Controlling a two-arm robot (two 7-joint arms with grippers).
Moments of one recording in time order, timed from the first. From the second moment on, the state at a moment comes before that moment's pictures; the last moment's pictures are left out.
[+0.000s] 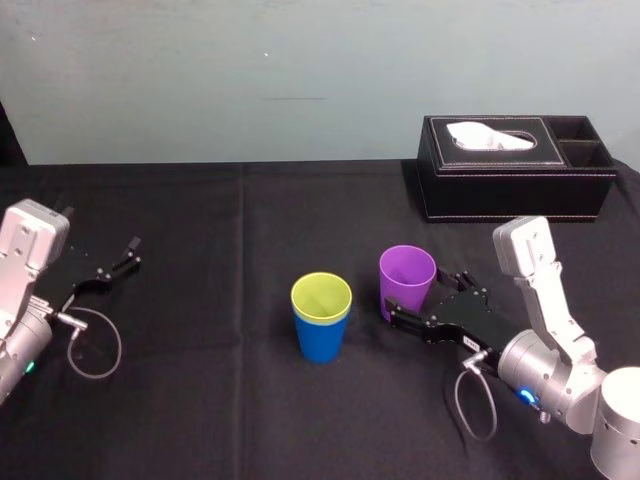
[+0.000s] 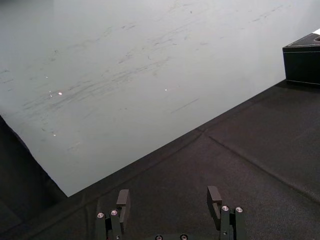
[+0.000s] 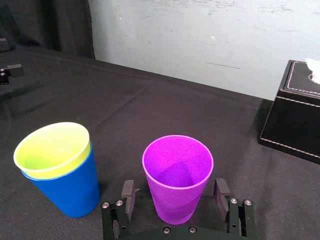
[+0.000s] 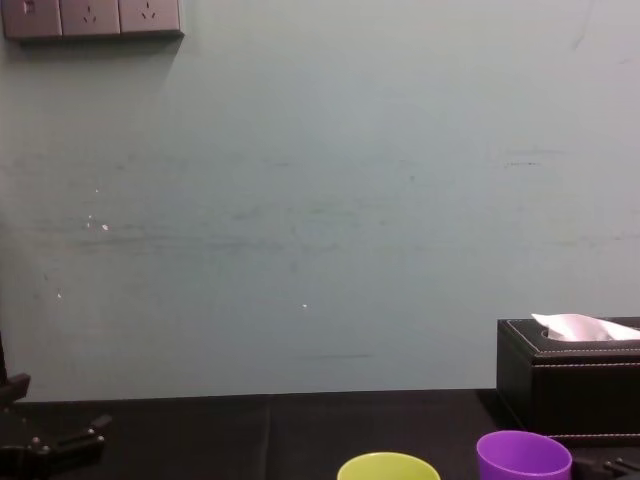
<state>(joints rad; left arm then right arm) -0.20 0.60 0.45 -1.41 -0.25 -0.12 0.03 0.05 0.36 -0.25 -1.56 0.23 0.17 0.31</state>
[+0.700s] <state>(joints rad) -0.20 0.60 0.45 -1.41 -0.25 -0.12 0.03 0.10 0.34 -0.27 -1.52 0.23 0.18 0.31</state>
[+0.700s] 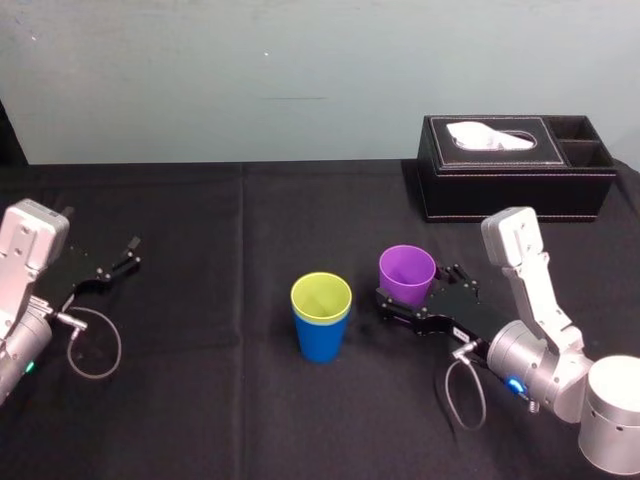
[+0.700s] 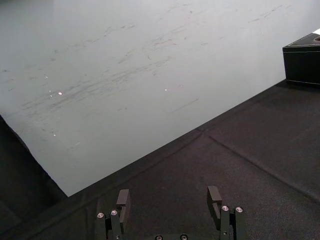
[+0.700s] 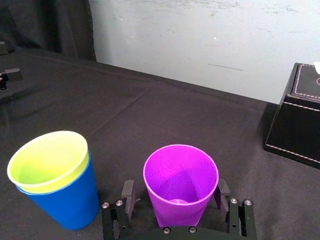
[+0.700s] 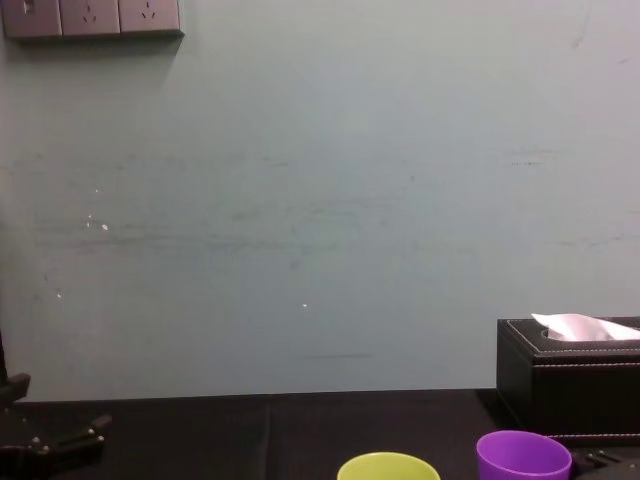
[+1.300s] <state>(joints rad) -0.20 0.60 0.45 -1.41 -0.25 -0.12 0.03 0.10 0.34 -0.27 -1.51 0.23 0.18 0.31</state>
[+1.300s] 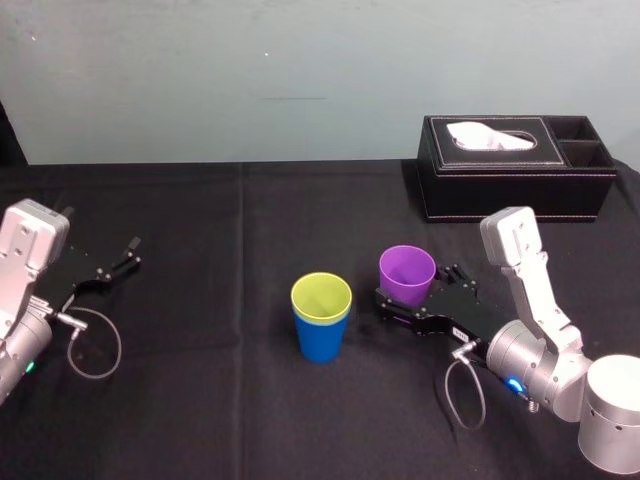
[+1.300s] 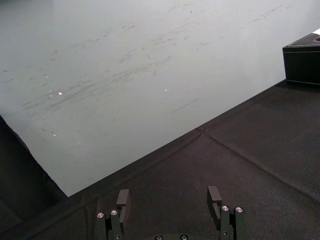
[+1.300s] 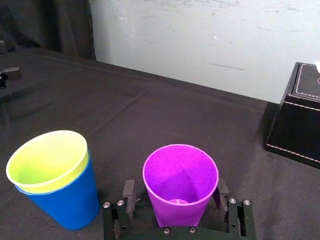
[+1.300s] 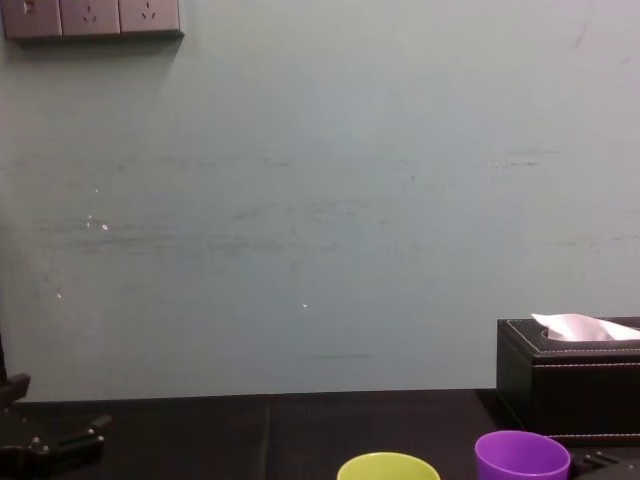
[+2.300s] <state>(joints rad) -0.20 0.60 0.45 -1.41 -0.25 -0.12 0.03 0.10 0.34 -0.27 -1.52 0.23 0.18 0.31</state>
